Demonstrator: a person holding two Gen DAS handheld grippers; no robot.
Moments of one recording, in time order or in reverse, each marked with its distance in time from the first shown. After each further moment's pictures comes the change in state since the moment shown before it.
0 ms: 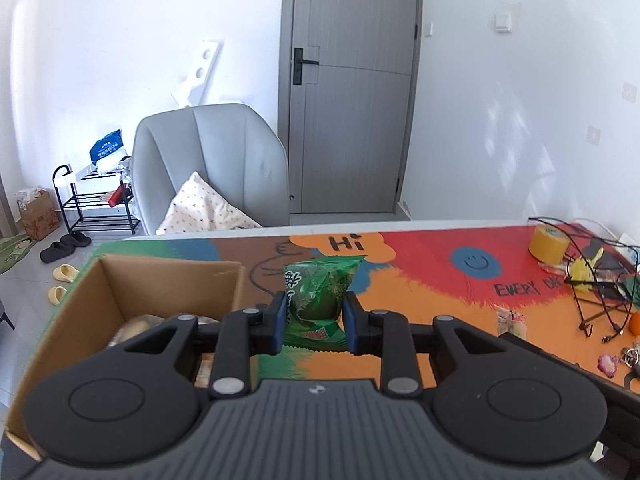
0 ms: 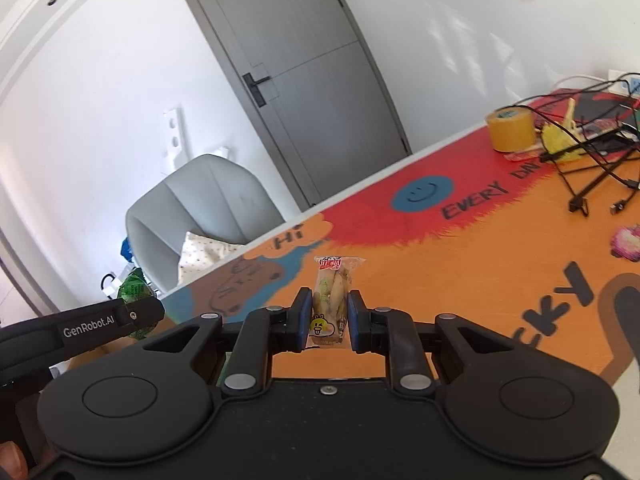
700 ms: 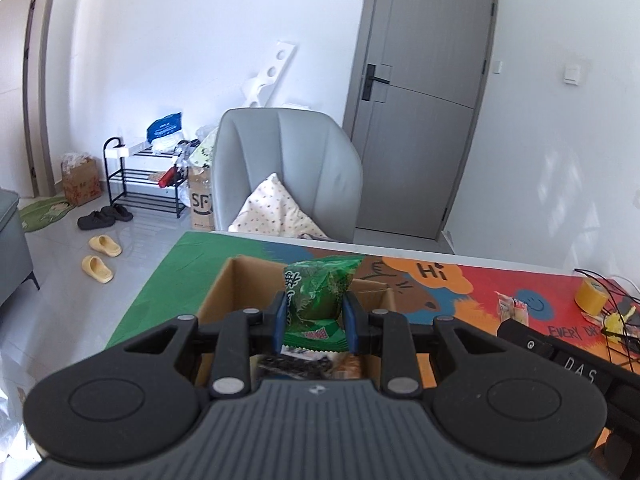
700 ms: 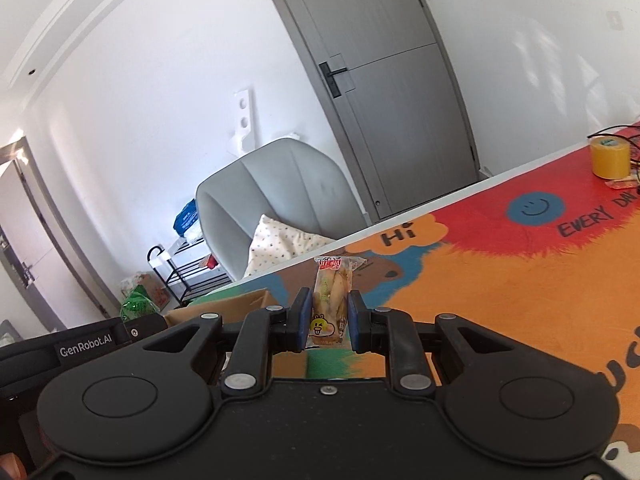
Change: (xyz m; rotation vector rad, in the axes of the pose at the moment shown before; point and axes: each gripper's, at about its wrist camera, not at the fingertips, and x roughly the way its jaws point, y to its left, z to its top) left arm -0.024 0.108 0.005 -0.174 -0.022 0.103; right arm 0.014 0.094 -0.003 -0.126 0.025 0.145
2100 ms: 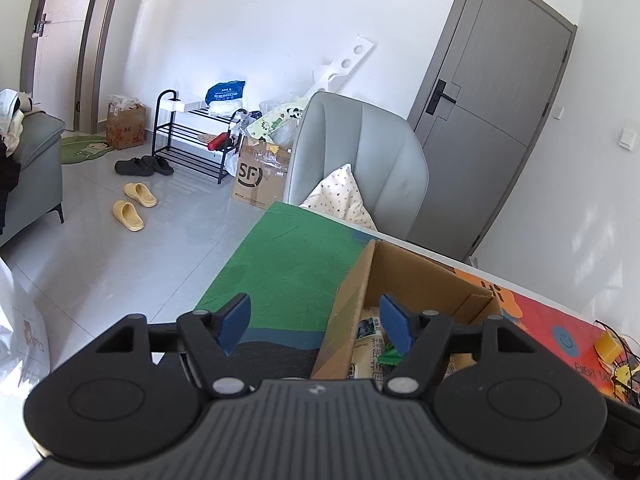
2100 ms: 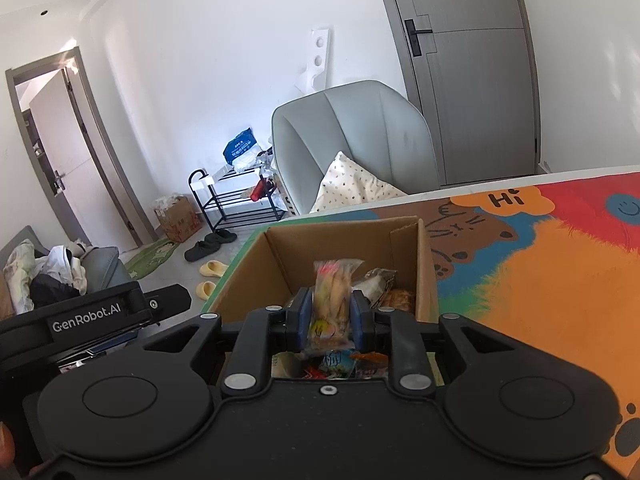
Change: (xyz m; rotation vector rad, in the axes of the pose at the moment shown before) left arm -0.011 0.111 -0.015 -0.218 0.021 0.048; right arm 0.024 0.112 -0.039 -0.199 0.150 0.093
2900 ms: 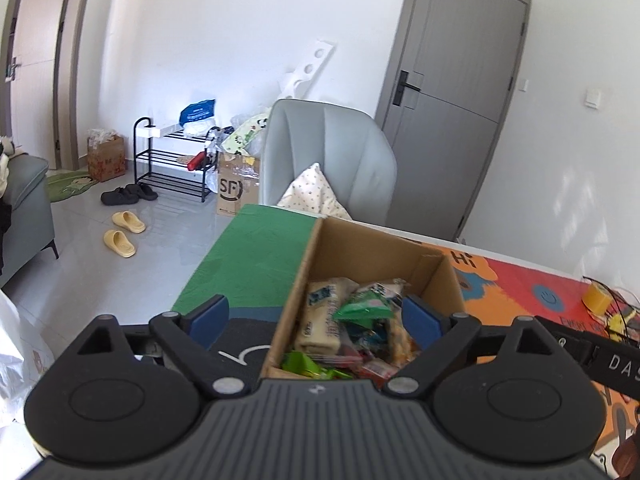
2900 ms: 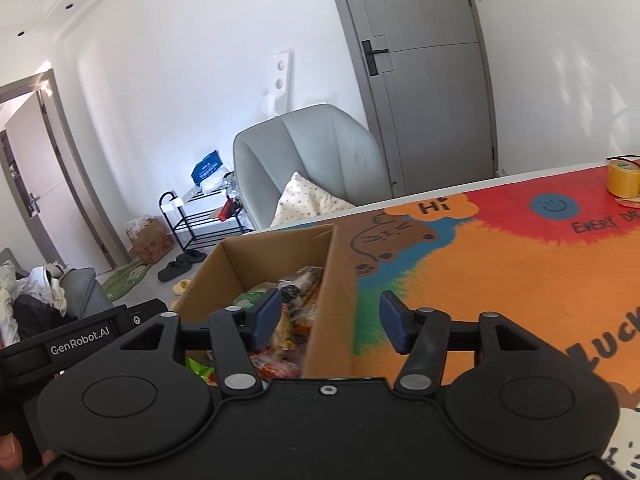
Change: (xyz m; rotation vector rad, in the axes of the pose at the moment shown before) left arm -0.040 -0.040 -0.028 0.153 -0.017 -0.034; right arm -0.078 -0.043 -0.011 0.050 -0.068 -0.109
